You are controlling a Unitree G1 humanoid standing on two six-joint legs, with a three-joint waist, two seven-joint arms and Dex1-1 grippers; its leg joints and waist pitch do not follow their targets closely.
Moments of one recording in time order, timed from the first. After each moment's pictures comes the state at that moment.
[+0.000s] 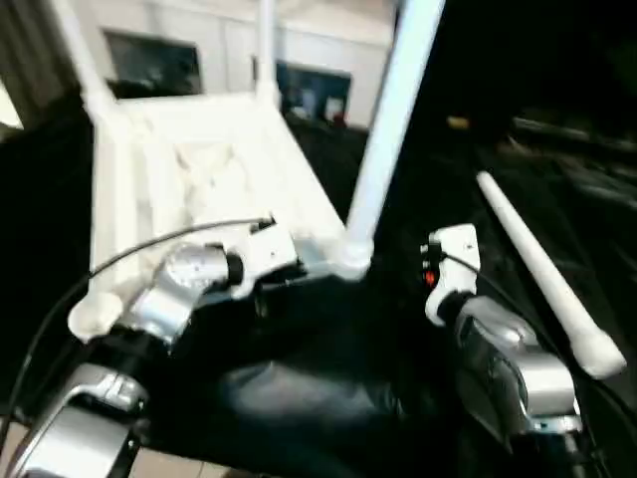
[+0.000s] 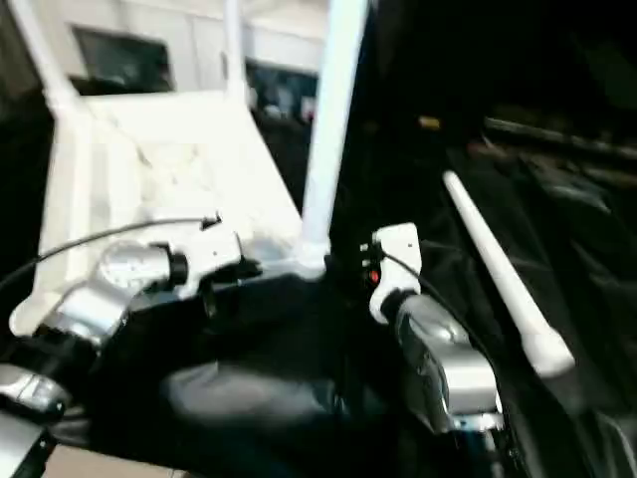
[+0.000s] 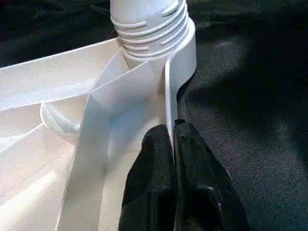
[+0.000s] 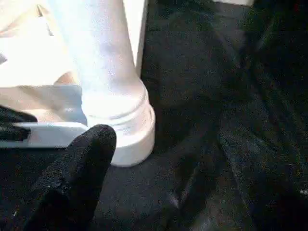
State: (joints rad) left arm -0.62 0.41 -0.30 0.58 0.11 -0.04 -0.90; right arm -0.22 -0.14 0.01 -0.03 0.21 0.52 0.31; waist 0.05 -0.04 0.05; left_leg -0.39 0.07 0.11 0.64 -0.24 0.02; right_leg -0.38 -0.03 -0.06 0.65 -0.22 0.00
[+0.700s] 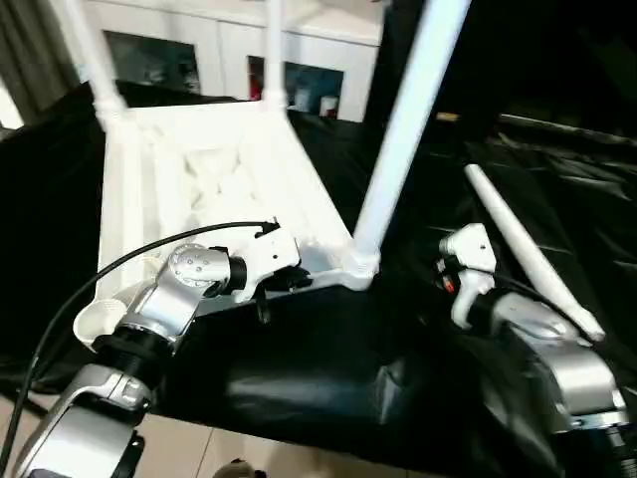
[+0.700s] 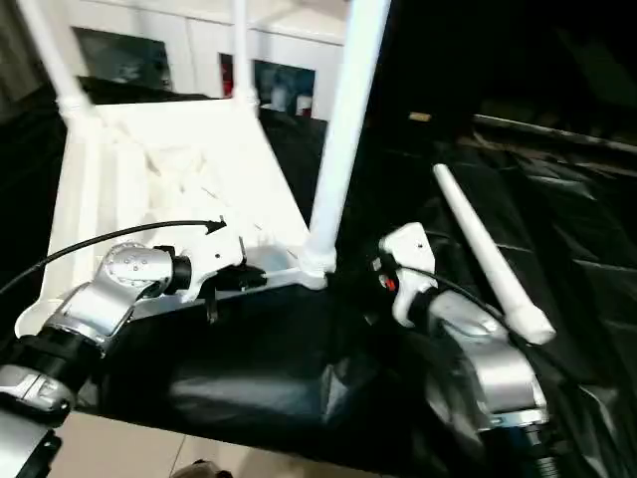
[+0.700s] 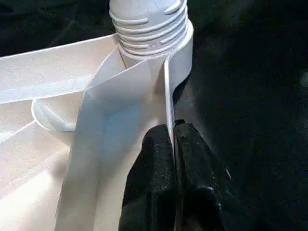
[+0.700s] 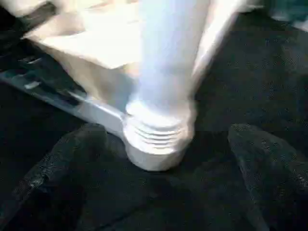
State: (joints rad) left arm -0.62 0.40 -0.31 0.56 0.08 0.00 -1.04; right arm -0.23 -0.41 0.10 0.01 0.22 0.34 0.73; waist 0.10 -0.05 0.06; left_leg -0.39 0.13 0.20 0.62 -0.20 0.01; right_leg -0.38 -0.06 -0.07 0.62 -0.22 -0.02
